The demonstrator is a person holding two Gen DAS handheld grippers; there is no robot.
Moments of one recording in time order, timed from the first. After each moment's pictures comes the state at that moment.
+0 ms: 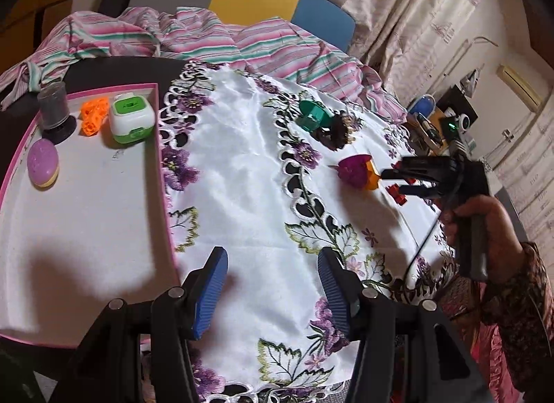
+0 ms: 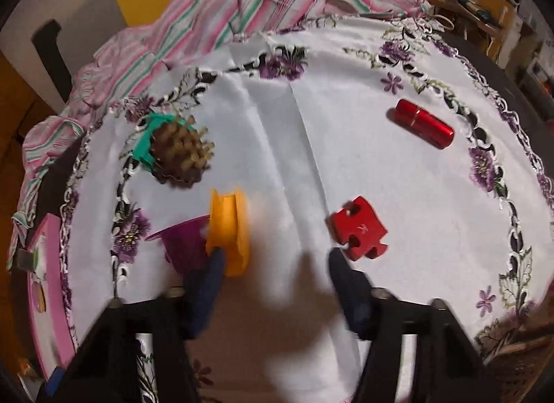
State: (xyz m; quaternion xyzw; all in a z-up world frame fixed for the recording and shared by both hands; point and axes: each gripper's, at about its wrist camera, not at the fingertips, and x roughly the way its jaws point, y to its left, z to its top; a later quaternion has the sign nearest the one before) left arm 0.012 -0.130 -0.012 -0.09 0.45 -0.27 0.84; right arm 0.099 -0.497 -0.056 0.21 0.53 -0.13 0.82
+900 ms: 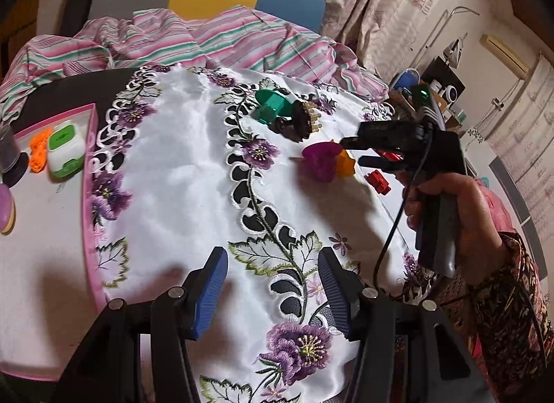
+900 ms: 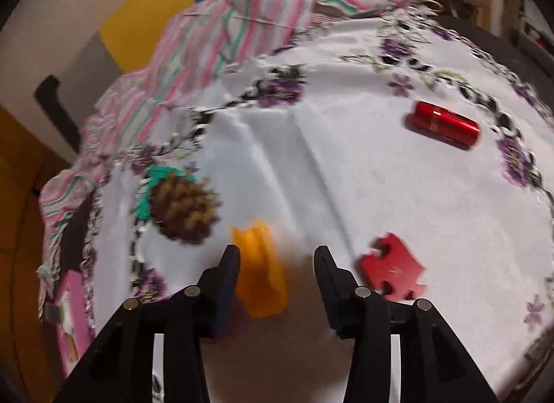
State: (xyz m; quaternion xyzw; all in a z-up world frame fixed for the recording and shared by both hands) left arm 0.025 -0.198 -0.006 -0.04 0.46 -0.31 0.83; right arm 0.120 -0.507 -0.059 0.26 0.47 -0.12 0.84
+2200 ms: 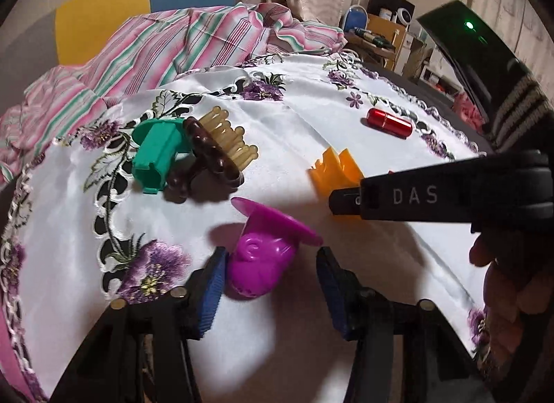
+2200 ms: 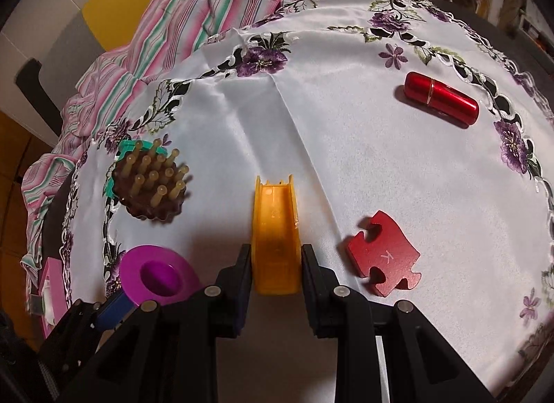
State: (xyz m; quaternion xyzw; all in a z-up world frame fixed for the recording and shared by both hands) left arm 0.121 -0.364 -0.054 0.13 0.42 -0.39 0.81; right arm 0.115 -0.518 -0.078 0.27 0.51 -0.14 0.80
